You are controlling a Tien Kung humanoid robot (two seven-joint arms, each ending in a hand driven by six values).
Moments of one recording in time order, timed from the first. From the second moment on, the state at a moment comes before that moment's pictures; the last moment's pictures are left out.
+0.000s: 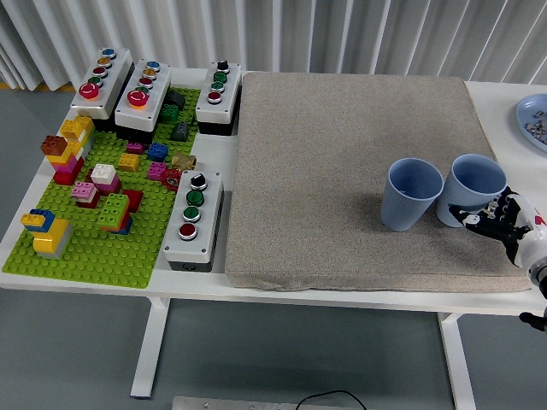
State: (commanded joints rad) left arm -0.11 0.14 -0.19 -0.18 0.10 0.05 0.07; right arm 0.16 -0.38 1.16 1.44 -0.94 -0.32 -0.20
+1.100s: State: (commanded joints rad) left arm -0.12 0.14 -0.20 -0.18 0.11 0.05 0.07; right arm 0.13 -0.44 1.21 1.50 -0.96 -0.27 -0.24
